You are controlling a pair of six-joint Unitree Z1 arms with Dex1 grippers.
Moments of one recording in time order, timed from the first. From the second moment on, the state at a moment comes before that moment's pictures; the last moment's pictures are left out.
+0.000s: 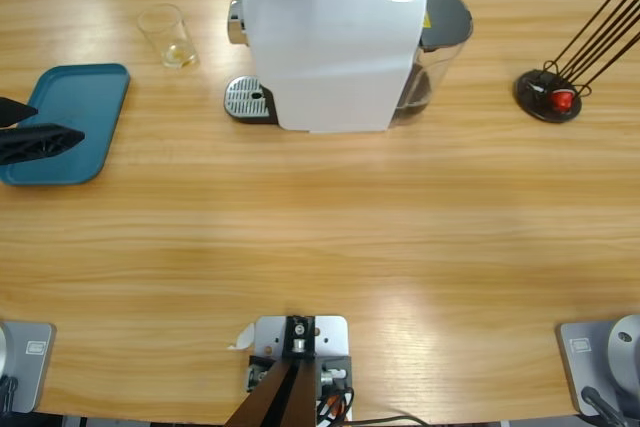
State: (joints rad) arm 0 -0.66 1.07 -0.76 0.46 0.06 -0.17; arm 1 0.91 1.90 -1.90 0.81 -0.14 -0.52
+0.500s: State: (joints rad) arm 0 -0.66 1.07 -0.76 0.46 0.05 -0.17; arm 1 0.89 1.91 -1.90 0.80 -0.10 -0.52
